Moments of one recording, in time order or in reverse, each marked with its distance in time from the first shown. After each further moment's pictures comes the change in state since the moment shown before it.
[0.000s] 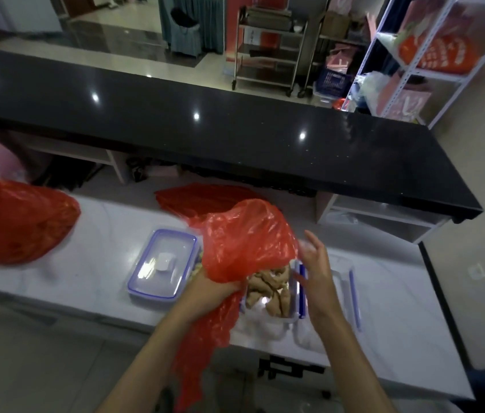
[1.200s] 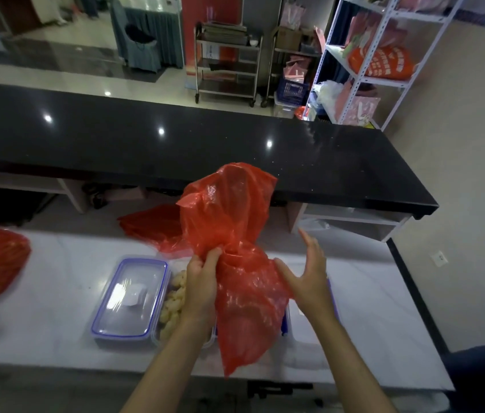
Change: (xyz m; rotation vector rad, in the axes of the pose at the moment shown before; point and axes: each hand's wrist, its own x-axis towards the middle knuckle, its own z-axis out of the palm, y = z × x) left_hand 0.043 0.051 0.059 -0.742 0.098 0.149; right_hand 0.049 0.022 -0.044 -0.505 0.219 -0.254
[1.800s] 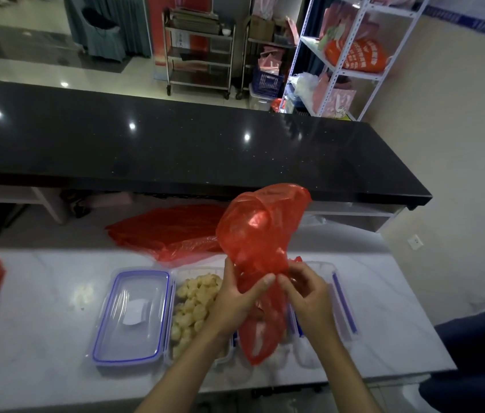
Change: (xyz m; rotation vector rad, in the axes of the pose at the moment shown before) left_hand 0.021 -0.017 -0.031 0.232 -0.510 -0.051; right_hand -0.034 -0.021 0.042 0.283 0.020 0.020
